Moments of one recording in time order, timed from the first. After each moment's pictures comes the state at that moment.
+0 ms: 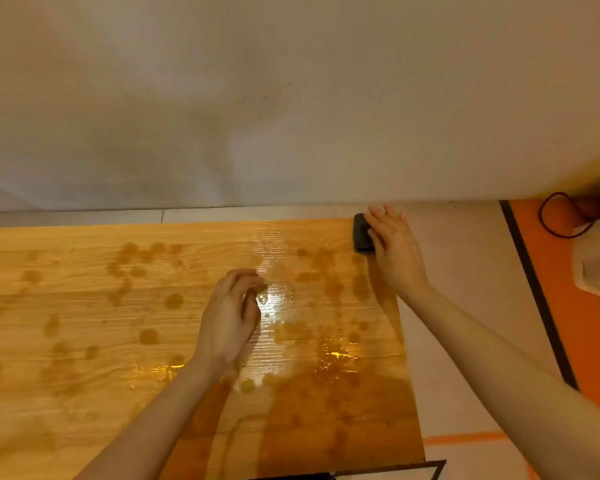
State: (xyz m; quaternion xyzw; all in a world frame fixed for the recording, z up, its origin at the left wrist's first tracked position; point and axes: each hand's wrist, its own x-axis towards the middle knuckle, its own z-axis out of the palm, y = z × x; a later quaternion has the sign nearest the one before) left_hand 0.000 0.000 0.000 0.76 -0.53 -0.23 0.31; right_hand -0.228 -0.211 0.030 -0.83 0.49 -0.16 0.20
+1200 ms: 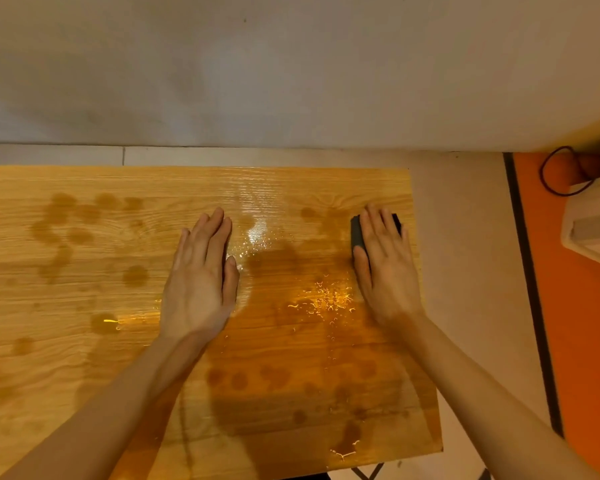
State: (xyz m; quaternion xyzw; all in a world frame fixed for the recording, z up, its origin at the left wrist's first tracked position) left_hand 0.027 -0.006 -0.050 0.78 -0.57 -0.14 0.21; right_hand -0.223 -0.137 -0.030 -0.86 0.48 -0.04 0.15
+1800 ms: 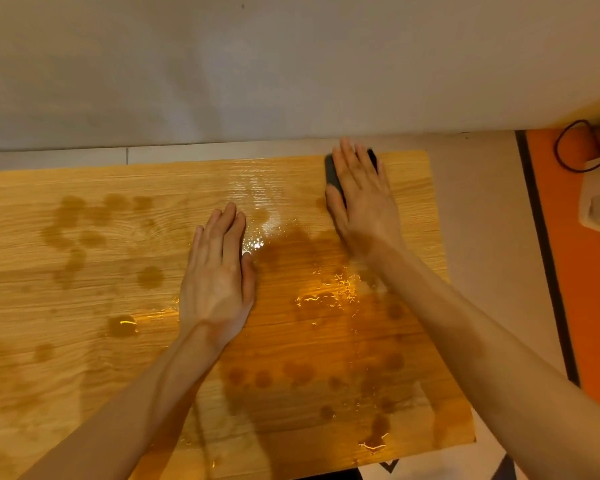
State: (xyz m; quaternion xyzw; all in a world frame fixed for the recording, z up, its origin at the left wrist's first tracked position) left_hand 0.028 -0.009 -0.048 0.78 -0.57 -0.12 0.21; right_hand -0.142 -0.182 -0.035 -0.87 0.48 -0.05 0.13
